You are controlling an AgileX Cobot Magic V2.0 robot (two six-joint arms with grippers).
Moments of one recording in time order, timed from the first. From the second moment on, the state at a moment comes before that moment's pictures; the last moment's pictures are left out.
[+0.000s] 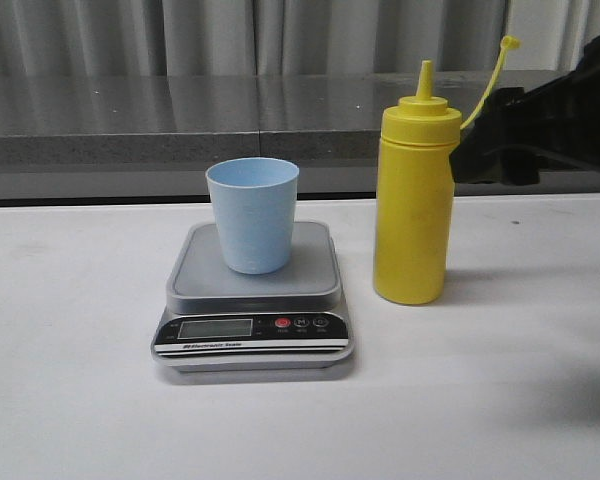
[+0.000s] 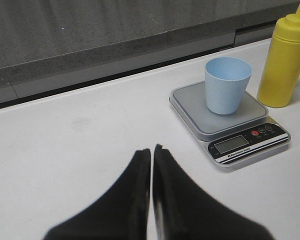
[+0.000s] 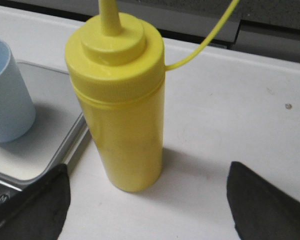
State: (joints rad) left arm -0.26 0.18 -0.44 -0.11 0.65 0.10; right arm 0.37 1.34 -0.54 -0.01 -0.28 0.08
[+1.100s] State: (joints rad) left arm -0.26 0.18 -0.44 -0.11 0.65 0.10; right arm 0.40 1.84 -0.70 -0.07 -0.86 0.20
